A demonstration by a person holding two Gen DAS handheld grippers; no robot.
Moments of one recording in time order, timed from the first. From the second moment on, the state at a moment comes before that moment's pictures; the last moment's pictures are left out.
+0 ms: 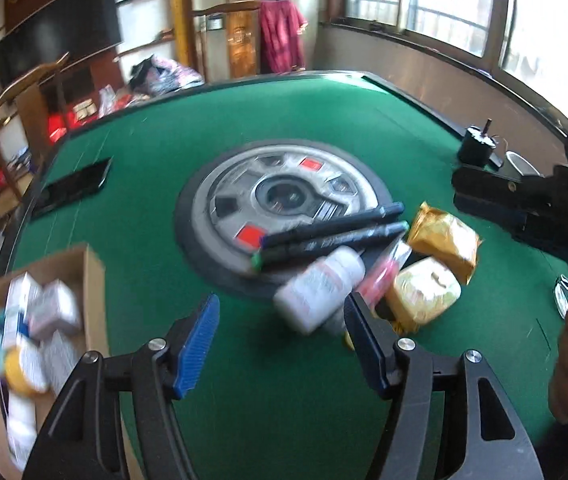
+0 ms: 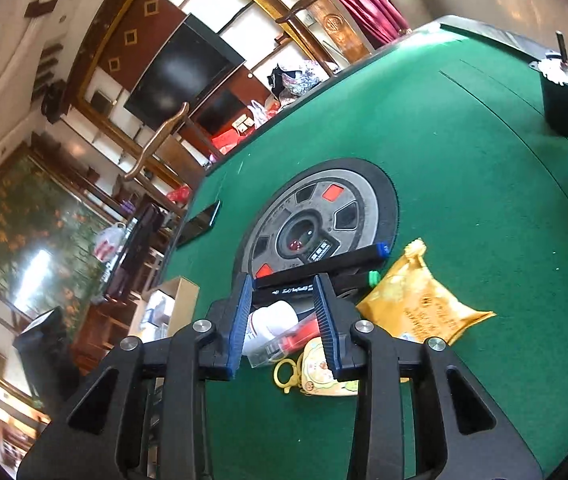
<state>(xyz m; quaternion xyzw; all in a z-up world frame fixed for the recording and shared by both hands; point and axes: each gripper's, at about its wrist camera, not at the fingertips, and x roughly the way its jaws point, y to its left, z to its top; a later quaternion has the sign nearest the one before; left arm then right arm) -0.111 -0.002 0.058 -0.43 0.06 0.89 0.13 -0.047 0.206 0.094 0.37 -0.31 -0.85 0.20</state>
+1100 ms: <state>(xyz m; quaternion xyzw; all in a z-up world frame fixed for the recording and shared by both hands) -0.103 -0.003 0.011 -0.46 0.04 0.88 0.10 -0.063 0.210 0.072 0.46 -0.14 -0.87 0.11</state>
